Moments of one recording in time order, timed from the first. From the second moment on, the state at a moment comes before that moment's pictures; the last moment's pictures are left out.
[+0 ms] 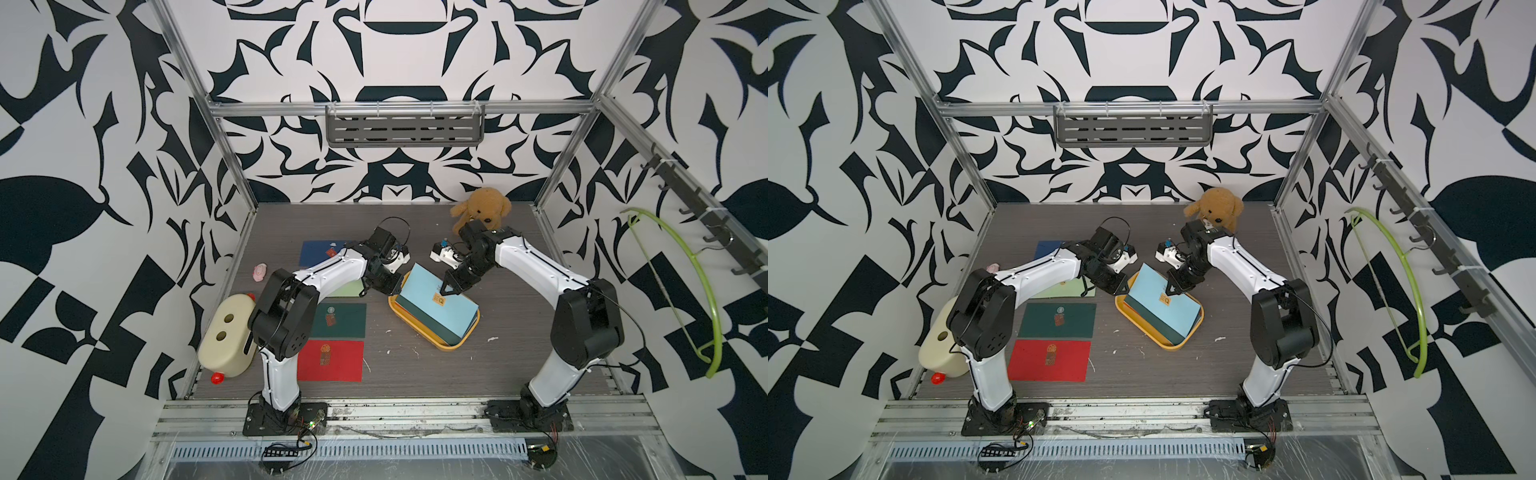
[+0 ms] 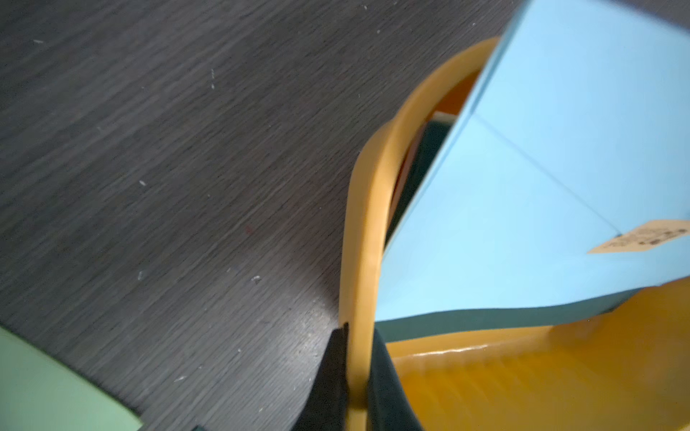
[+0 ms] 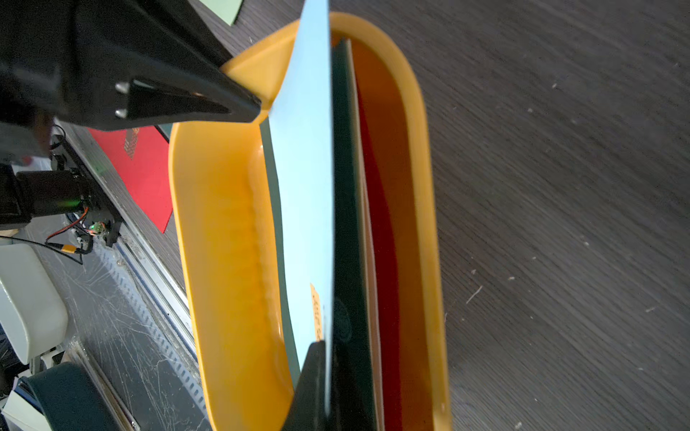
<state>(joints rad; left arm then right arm) -0.62 1.88 1.37 -0.68 0.37 -0.03 0.34 1.72 1.37 -1.07 -0.53 -0.23</state>
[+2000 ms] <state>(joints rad) -0.47 1.72 1.40 -0.81 -0.01 -0.61 0.32 1.48 1.25 -0.82 -0.20 0.27</state>
